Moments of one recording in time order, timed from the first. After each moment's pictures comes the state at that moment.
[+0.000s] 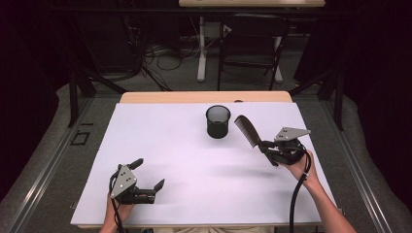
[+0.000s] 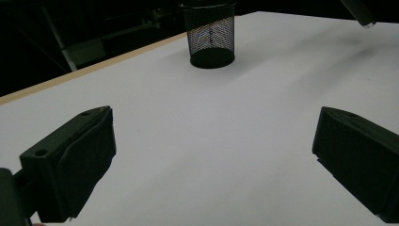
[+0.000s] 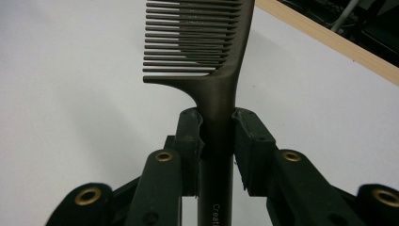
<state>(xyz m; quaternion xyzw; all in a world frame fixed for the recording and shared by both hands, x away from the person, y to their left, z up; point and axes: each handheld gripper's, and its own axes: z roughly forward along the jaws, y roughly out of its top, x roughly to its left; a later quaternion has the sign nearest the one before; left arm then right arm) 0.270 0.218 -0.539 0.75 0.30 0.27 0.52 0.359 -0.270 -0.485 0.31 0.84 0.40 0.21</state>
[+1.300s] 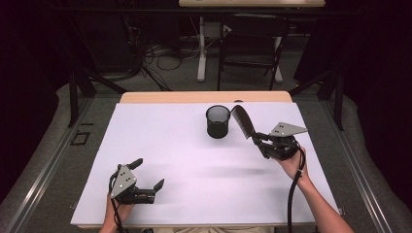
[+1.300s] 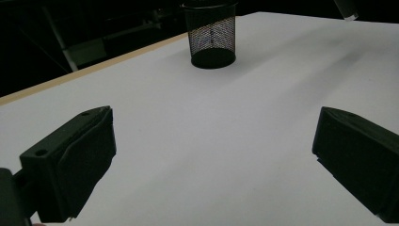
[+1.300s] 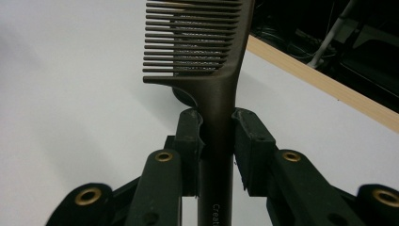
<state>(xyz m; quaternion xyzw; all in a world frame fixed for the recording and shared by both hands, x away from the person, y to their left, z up) 0.269 0.219 -0.539 0.75 0.30 0.27 0.52 0.366 -0.250 -0.476 0.32 0.80 0.44 0.25</state>
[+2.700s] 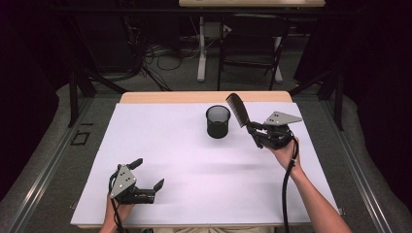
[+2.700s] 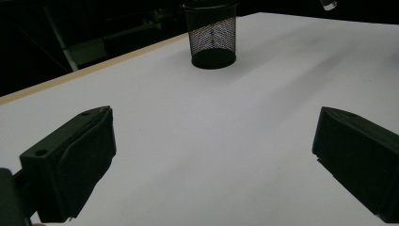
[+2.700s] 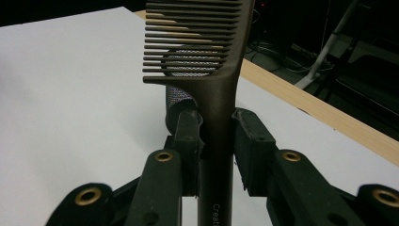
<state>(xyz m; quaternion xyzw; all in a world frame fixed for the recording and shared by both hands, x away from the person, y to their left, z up) 0.270 0.219 -0.539 0.75 0.30 0.27 0.52 0.389 -0.235 -0.460 0.32 0.79 0.46 0.26</state>
